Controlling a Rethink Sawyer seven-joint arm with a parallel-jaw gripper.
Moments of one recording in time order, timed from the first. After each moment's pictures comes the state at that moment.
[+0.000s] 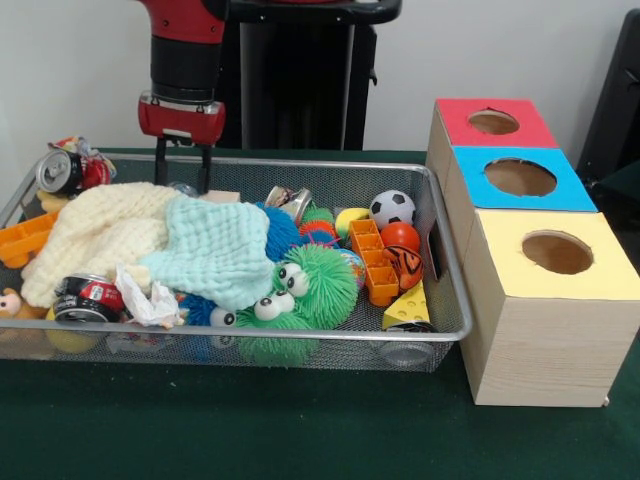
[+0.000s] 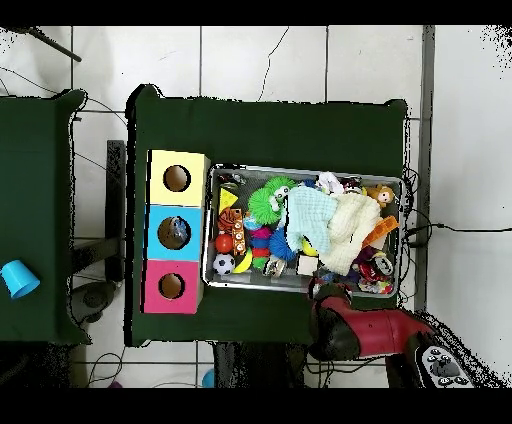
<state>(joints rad) -0.61 -0.55 -0.04 1.93 -0.79 -0.10 2.05</state>
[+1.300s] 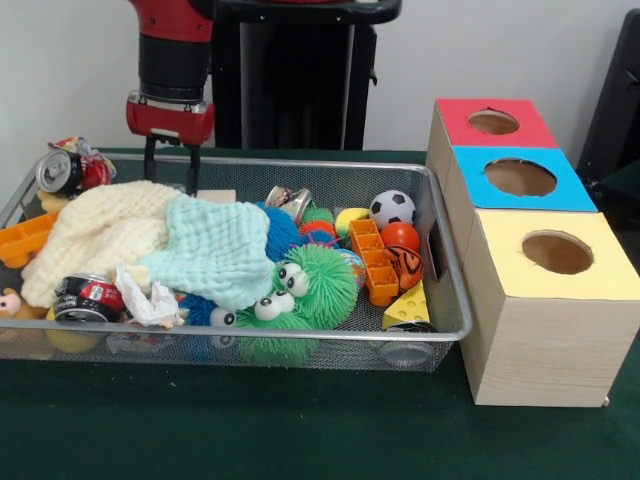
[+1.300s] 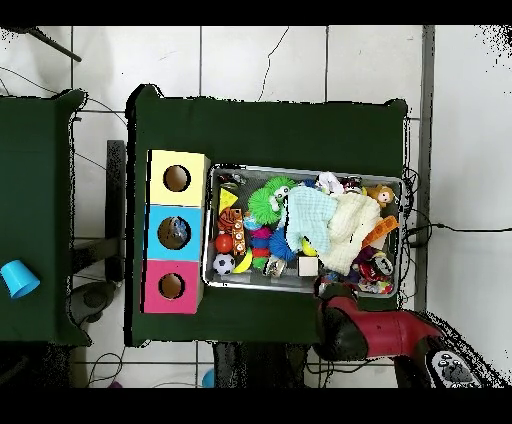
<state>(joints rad) -0.66 -0.56 -0.02 1.93 -0.79 -0.09 2.05</state>
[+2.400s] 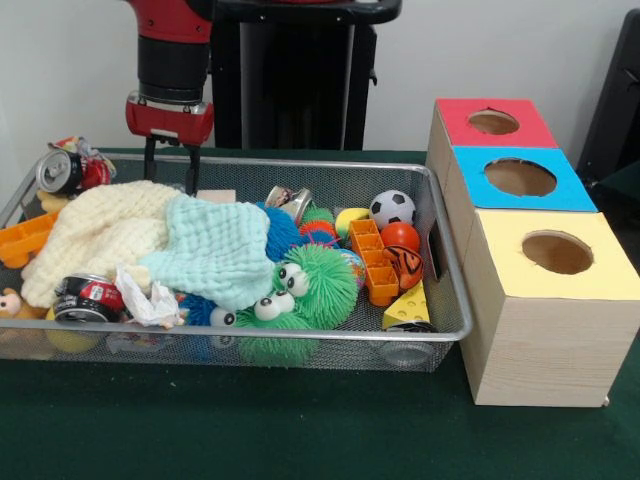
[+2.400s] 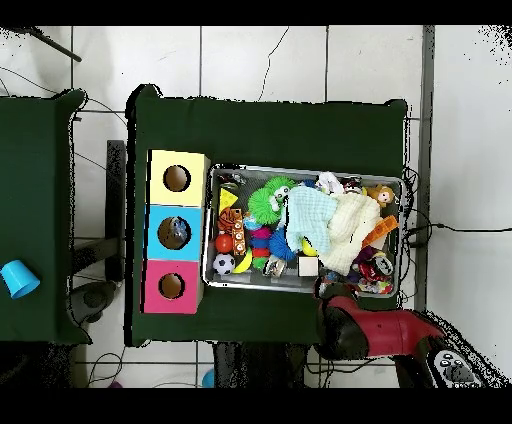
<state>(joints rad) -0.67 -0.56 -0.01 1.93 -0.79 -0.07 2.05</state>
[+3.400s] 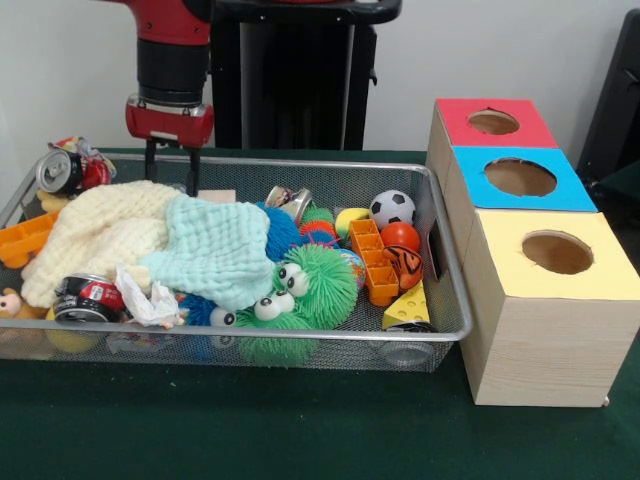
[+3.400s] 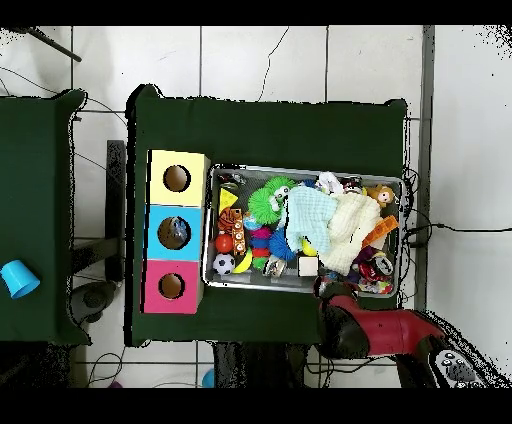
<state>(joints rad) -0.69 -0.55 0.01 1.93 -0.79 -0.07 2.05</state>
